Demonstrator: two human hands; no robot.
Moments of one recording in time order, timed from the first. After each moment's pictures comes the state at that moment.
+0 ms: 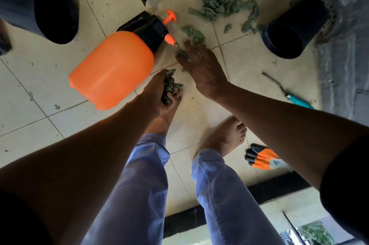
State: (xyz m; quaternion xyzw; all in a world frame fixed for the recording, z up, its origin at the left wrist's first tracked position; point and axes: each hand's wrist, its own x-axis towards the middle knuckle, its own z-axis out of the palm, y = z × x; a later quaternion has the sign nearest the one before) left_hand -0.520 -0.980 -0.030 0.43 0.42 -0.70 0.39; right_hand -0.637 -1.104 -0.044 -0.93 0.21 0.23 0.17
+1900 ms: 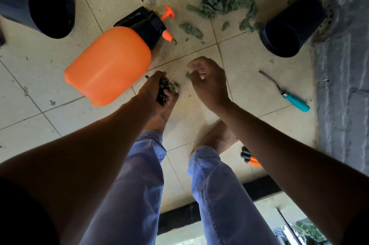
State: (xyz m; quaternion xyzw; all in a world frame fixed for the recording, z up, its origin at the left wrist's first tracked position) left_hand -0.528 -0.972 -0.036 0.47 0.46 -0.63 0.41; right_hand -0.661 -1.072 -0.015 -0.73 0.49 -0.03 0.47
